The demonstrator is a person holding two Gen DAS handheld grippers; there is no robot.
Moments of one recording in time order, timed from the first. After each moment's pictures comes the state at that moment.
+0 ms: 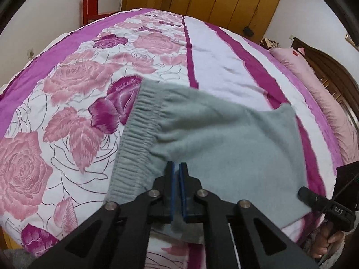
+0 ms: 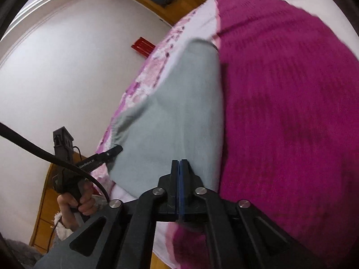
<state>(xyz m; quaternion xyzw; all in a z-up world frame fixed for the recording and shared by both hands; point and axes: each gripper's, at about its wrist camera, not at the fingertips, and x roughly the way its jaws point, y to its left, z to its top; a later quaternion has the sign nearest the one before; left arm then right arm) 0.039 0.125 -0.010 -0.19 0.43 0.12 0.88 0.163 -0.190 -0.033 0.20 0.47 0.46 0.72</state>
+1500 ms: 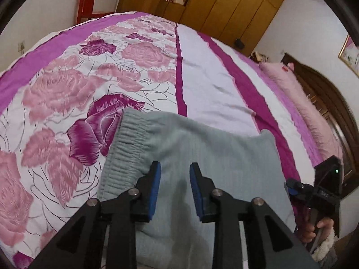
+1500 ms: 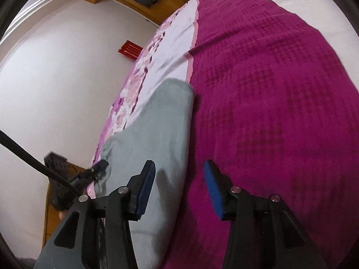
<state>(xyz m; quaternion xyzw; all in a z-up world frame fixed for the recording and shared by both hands) 0.066 0.147 -0.009 -0.24 0.39 0.08 0.89 0.250 -0.196 -0.059 0.23 0.51 0.42 0.71</state>
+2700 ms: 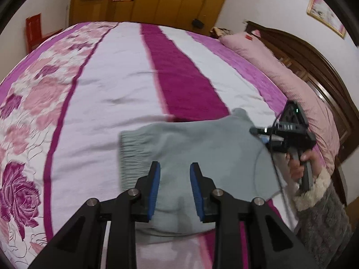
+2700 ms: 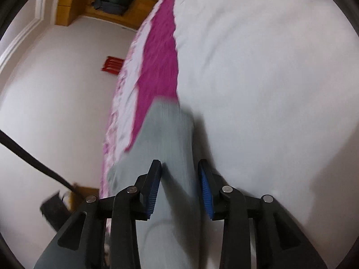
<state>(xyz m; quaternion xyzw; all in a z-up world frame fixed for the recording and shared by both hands) 0.196 -0.023 0.043 -0.13 0.42 -0.02 0.90 0.409 -0.350 -0.075 0.30 0.56 0.40 0.66</state>
